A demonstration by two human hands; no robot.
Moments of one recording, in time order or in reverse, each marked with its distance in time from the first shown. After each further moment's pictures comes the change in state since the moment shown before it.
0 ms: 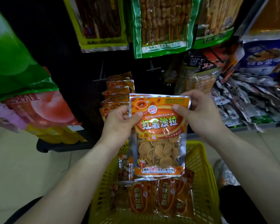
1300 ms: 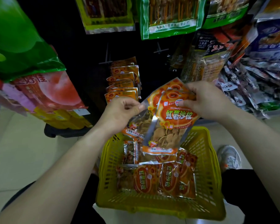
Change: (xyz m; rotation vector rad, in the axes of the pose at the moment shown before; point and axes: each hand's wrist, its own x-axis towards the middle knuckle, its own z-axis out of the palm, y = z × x) left_hand 0.000 -0.006 -0.033 0.490 -0.119 0.092; right_hand 0.009 -0.001 -0.010 -0.508 -0.356 -0.212
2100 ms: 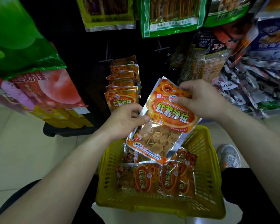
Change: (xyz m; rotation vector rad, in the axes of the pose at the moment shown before) left_hand -0.009 -0.011 0.010 0.013 -0.170 -0.089; right_hand 0.005 -0.007 0.010 0.042 0.008 0.052
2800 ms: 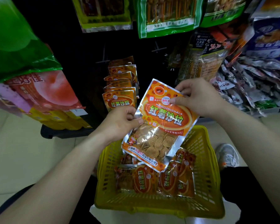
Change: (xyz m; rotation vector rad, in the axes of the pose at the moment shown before) left_hand -0.001 -0.005 -0.005 0.056 0.001 -0.037; right_hand 0.003 0.001 -0.001 0.151 0.015 0.101
